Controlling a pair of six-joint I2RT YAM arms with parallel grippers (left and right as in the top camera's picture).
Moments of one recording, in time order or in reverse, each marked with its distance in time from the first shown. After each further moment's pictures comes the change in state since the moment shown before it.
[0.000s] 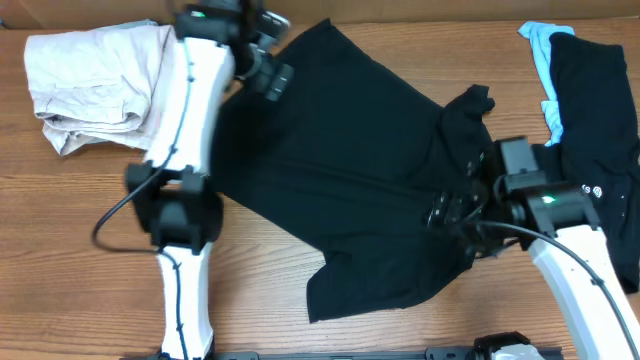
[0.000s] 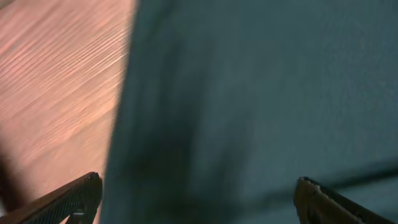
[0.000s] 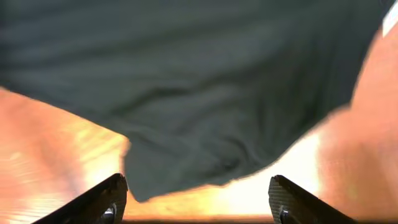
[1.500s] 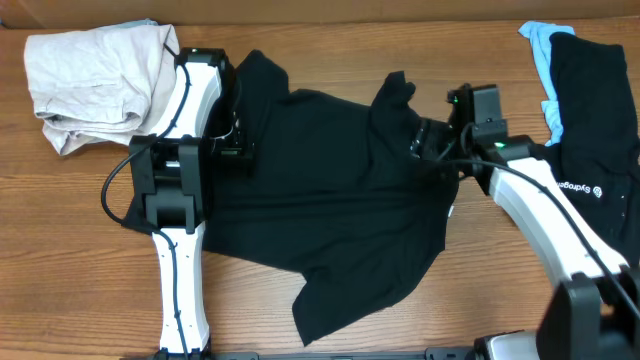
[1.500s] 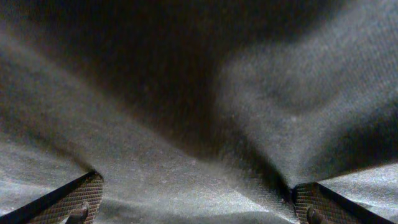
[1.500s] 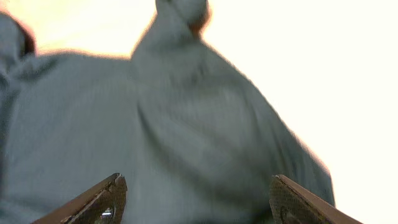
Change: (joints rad) left arm 0.130 0.204 -0.208 -0.380 -0.139 -0.401; right arm -0.001 0.394 0.037 0.737 0.197 -0.178
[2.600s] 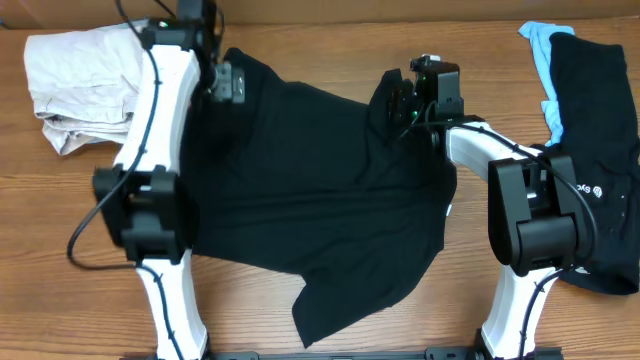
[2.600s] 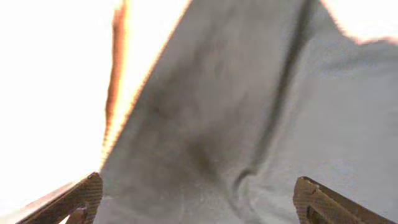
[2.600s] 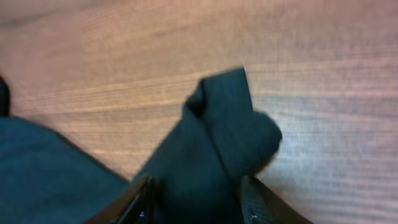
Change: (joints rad) left arm 0.000 -0.350 0.028 0.356 -0.100 -0.045; right arm 0.000 0.523 0.185 0.595 -0.069 -0.112
